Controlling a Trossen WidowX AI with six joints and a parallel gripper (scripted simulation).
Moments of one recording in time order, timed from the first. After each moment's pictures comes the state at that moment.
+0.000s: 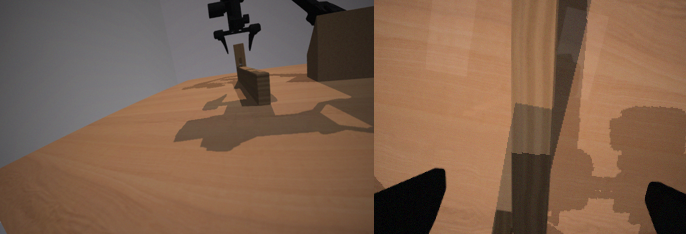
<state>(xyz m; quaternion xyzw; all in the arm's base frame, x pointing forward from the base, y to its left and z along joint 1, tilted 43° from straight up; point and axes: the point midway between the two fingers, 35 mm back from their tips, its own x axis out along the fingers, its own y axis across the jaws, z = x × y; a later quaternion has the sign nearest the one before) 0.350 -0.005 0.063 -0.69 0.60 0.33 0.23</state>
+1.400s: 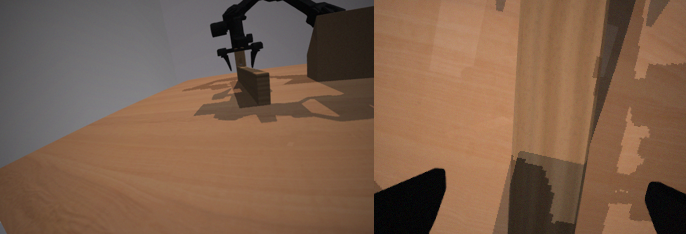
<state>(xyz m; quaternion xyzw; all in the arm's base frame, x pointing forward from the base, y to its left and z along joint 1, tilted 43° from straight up) 0.350 -0.056 0.010 -0.68 0.60 0.35 0.22</state>
